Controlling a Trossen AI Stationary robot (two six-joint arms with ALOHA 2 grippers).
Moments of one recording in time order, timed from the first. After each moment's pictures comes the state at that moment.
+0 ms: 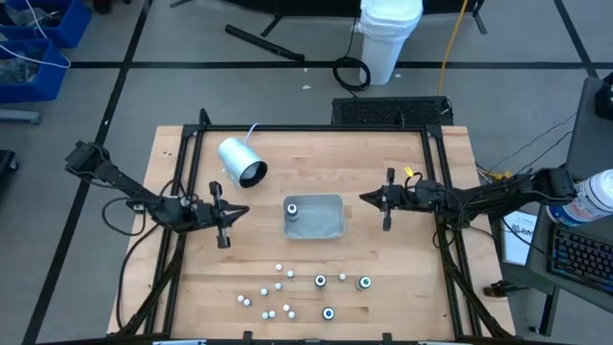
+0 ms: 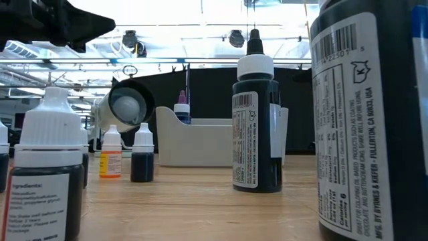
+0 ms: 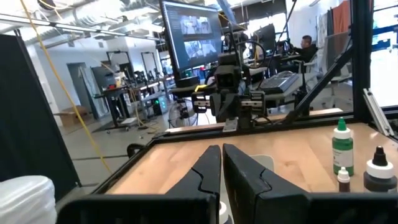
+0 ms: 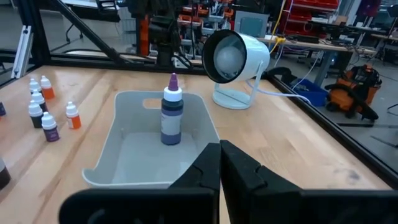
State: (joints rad) left arm -0.51 0.80 0.10 0.88 -0.68 0.28; right arm -0.04 0.92 0.12 0.69 0.10 -0.09
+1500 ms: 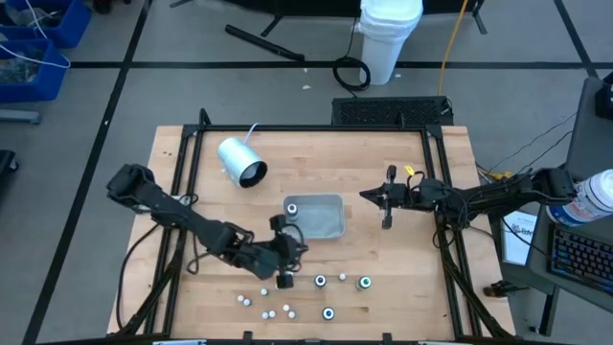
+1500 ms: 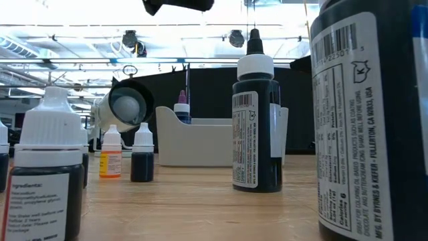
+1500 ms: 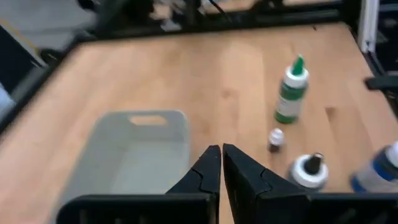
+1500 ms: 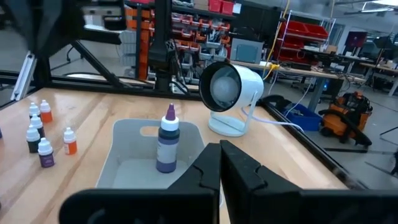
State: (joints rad) left arm -0.49 1.66 1.22 -0.21 -0.55 -0.27; right arm -0.04 0.92 0.12 0.79 0.10 -0.13
